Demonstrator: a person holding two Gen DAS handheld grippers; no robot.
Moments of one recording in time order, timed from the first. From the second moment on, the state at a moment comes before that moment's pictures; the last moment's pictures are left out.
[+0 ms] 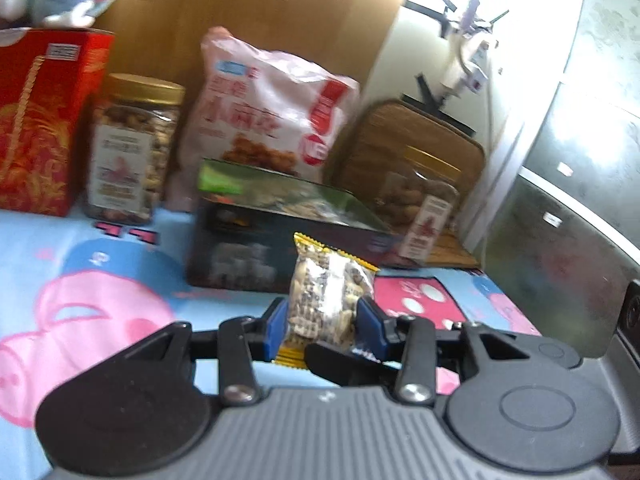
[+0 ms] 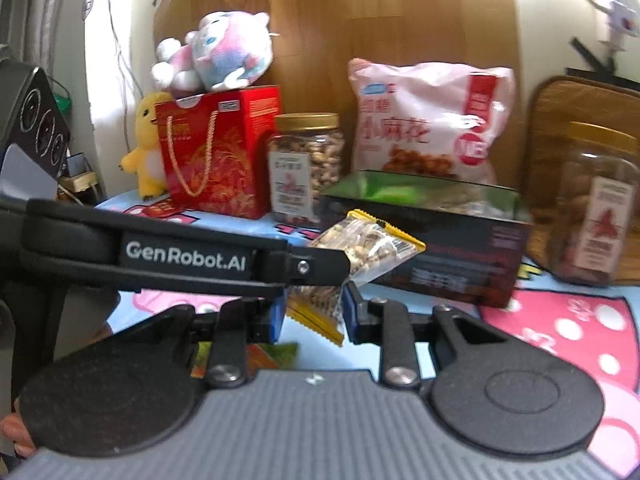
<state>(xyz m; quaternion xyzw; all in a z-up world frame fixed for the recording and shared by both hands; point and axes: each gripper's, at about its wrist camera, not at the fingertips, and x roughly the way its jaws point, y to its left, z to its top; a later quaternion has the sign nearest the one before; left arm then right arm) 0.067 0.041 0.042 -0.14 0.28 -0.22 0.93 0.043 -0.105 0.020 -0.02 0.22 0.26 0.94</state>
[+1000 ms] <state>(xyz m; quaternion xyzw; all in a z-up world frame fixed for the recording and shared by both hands) 0.091 -0.015 -0.001 -0.12 0.38 -0.22 0.89 0.036 -0.167 -0.023 0.04 0.30 0.23 0.93</state>
